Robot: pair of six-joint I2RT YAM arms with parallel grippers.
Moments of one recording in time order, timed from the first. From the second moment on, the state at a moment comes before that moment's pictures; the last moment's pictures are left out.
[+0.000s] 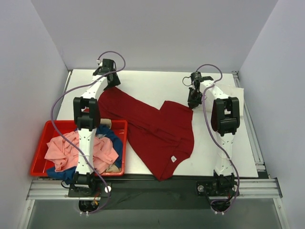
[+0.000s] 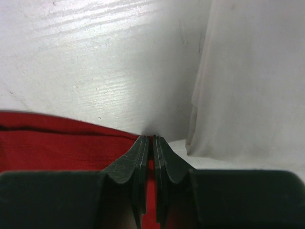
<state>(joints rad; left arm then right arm) -0.14 2.51 2.27 -0.65 -0.23 -0.49 0.16 2.27 1.82 -0.83 0.08 0.35</state>
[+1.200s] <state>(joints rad) -0.12 2.60 2.29 -0.49 -0.28 -0.49 0.18 2.26 1.81 -0.90 -0.01 0.37</state>
